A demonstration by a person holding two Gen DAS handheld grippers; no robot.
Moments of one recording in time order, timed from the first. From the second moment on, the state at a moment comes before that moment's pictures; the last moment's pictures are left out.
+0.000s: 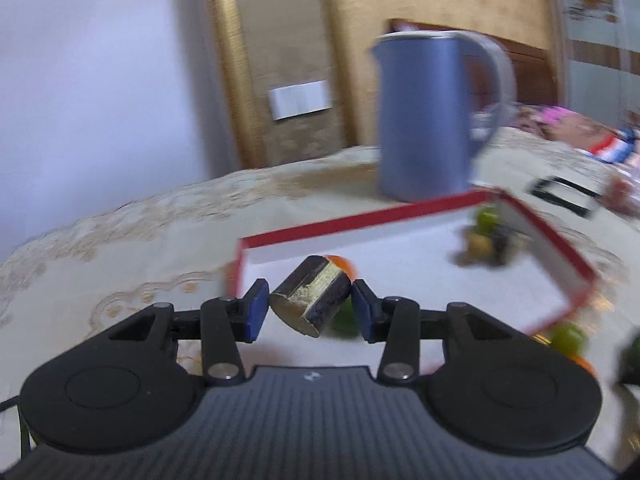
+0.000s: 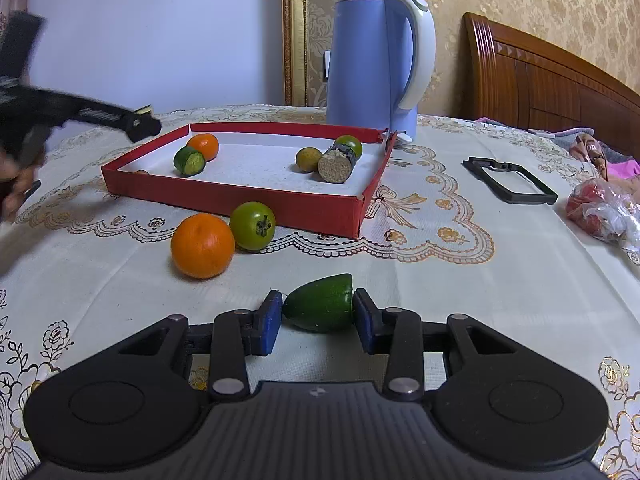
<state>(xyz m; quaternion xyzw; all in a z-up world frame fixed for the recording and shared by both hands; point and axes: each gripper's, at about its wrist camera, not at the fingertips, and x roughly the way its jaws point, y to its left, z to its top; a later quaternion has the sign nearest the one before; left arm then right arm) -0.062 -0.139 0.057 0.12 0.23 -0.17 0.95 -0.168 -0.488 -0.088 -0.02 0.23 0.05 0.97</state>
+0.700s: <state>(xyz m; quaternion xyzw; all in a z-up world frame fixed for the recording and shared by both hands) -0.018 -0.140 0.013 0.07 0.27 -0.12 0.95 -0.168 -0.488 -0.088 -0.02 0.23 0.05 0.97</state>
